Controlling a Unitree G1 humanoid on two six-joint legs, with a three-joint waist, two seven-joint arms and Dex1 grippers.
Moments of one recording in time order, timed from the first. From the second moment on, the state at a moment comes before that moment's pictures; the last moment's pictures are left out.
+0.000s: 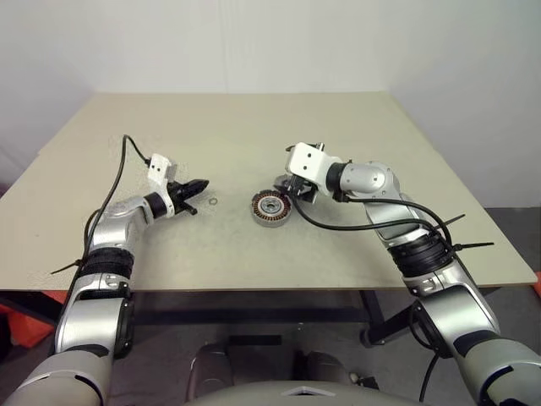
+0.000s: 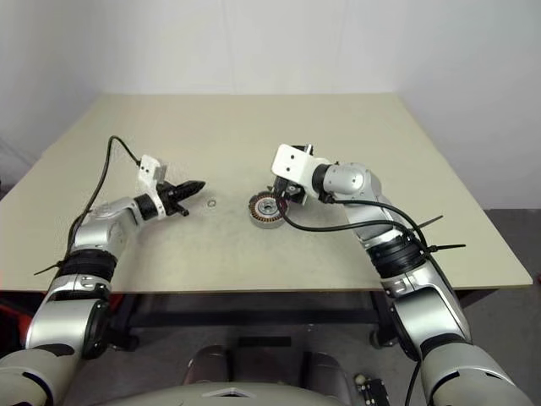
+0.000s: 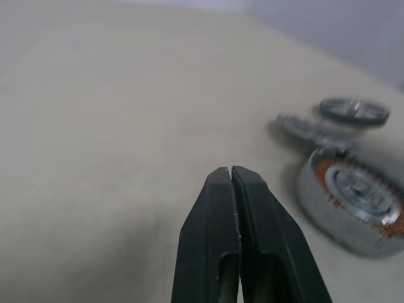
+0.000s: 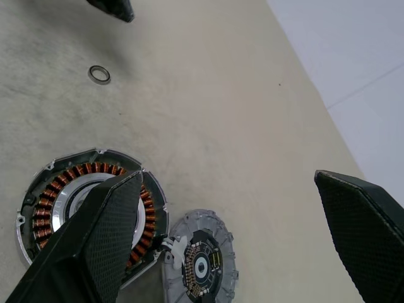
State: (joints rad) left arm -0.65 0.45 0.10 0.74 -0.25 0.16 -0.91; right arm -0.72 -0.43 0.32 0.10 -0.22 0.27 0.80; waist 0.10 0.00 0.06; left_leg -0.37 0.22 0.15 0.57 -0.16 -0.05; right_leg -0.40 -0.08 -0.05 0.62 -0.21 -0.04
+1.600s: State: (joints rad) left arm -0.67 0.37 0.03 0.89 -0.06 0.05 -0.71; right arm -0.71 -0.45 0.32 0.10 -0.22 0.27 0.80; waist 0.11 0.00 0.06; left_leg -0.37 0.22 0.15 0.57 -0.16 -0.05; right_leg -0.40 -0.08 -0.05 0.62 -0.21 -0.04
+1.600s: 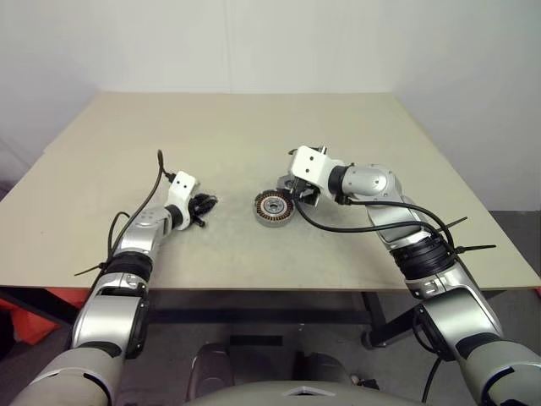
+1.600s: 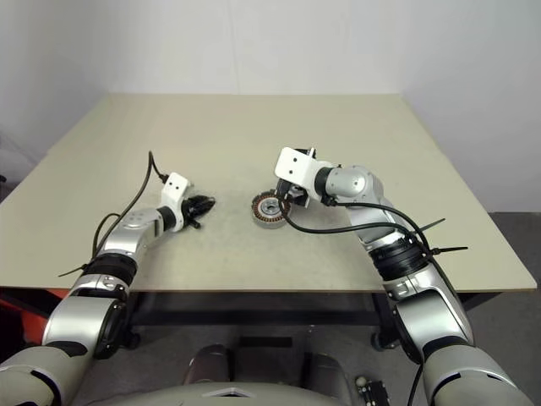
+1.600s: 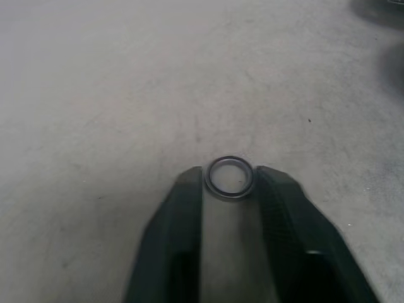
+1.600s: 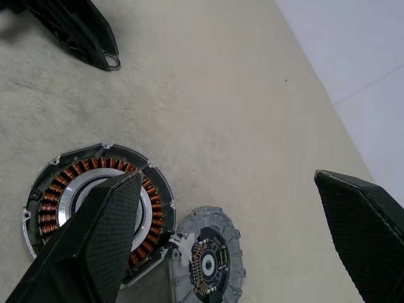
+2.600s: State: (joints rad) left arm -0.86 0.28 -0.01 0.92 -0.18 0.20 -0.97; right arm -0.29 -0.60 0.26 -0.36 -0.20 0.56 0.81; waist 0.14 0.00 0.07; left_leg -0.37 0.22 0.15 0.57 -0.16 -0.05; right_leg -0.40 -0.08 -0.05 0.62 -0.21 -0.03
